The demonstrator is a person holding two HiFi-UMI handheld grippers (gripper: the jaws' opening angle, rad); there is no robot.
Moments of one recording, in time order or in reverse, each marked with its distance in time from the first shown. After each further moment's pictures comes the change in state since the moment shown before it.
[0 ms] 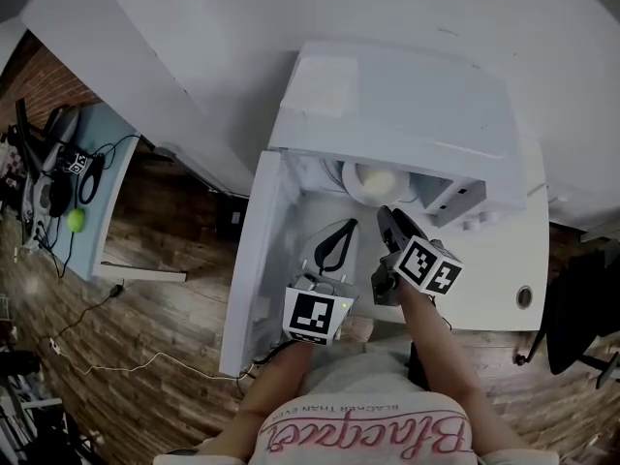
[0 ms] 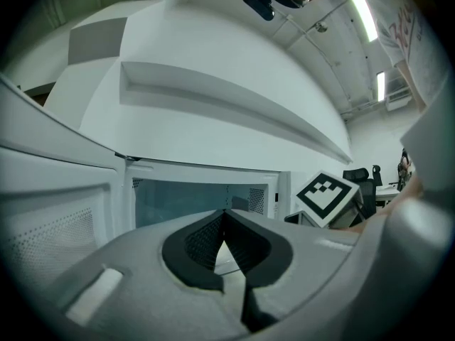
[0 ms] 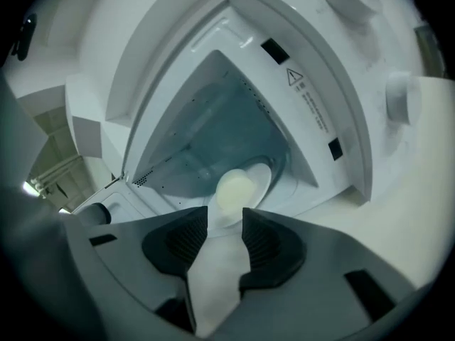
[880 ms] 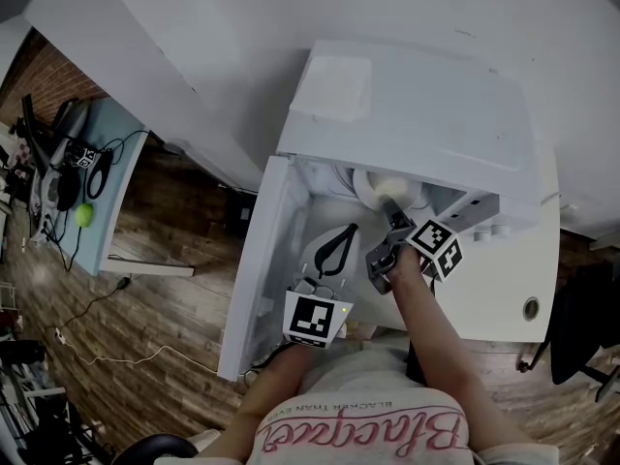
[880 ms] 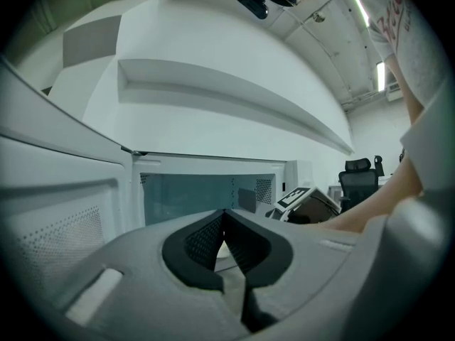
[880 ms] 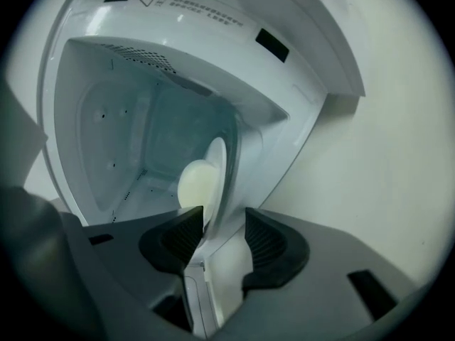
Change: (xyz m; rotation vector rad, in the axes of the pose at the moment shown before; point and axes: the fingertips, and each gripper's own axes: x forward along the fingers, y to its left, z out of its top) left arm 0.003 0.016 -0.012 0.036 0.047 0.022; right arm 0.050 -0.035 -0.021 0.572 0.035 -0.095
